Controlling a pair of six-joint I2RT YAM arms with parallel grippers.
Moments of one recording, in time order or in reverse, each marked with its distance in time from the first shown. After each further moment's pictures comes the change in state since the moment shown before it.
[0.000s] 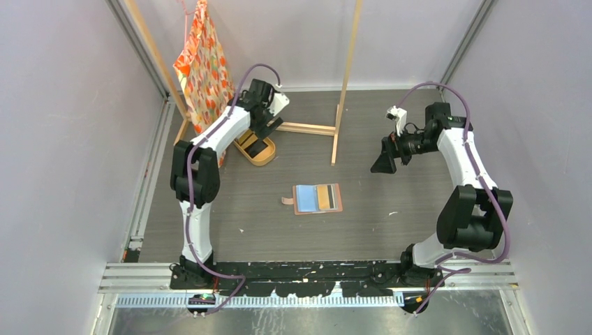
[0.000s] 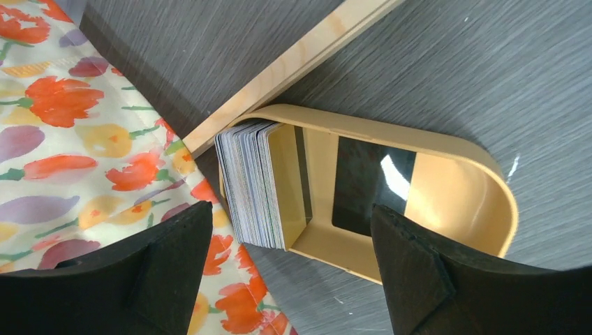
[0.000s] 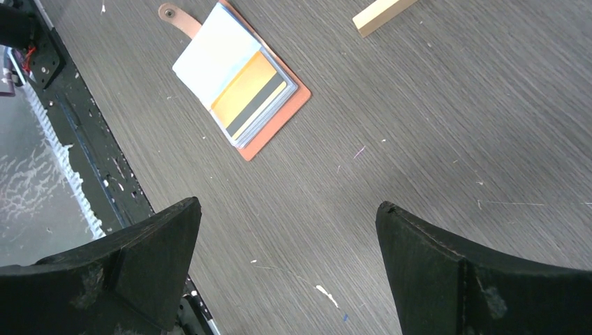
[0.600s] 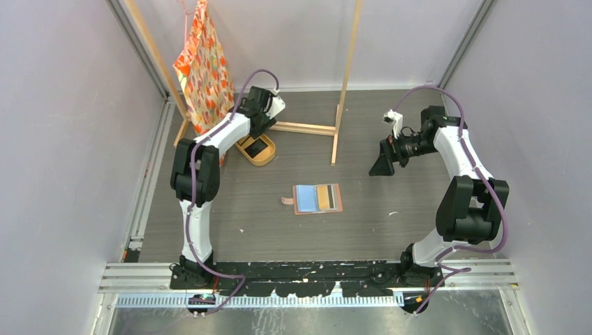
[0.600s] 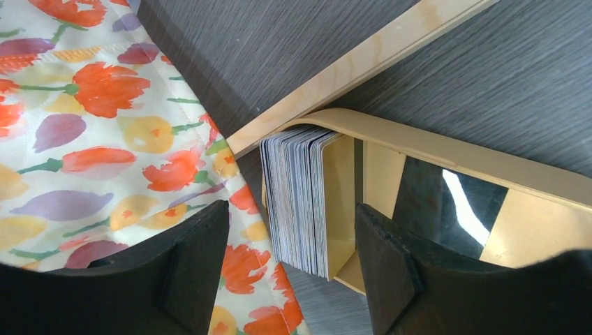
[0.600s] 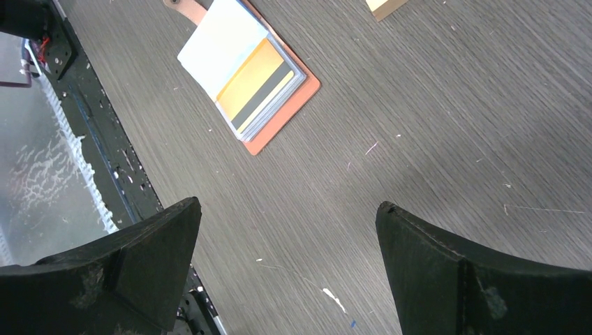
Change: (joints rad) left arm 0.018 0.008 -0.151 0.227 -0.146 0.092; right arm 0.000 0.072 -0.014 -0.015 -0.013 -0.028
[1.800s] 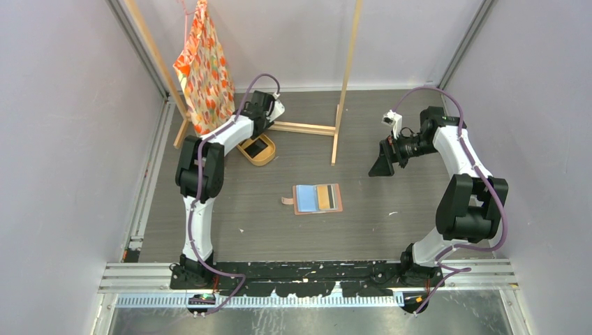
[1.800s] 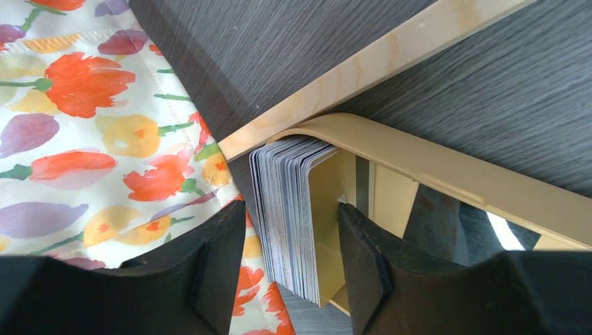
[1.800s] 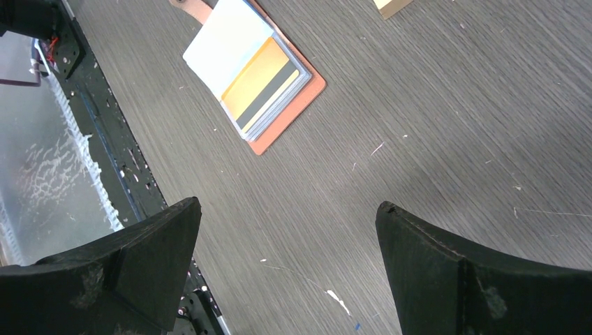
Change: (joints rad) left arm 0.001 0.070 -0.001 0.058 -0.091 0.012; right arm 0.000 0.013 -0.001 -0.011 -0.012 -0.006
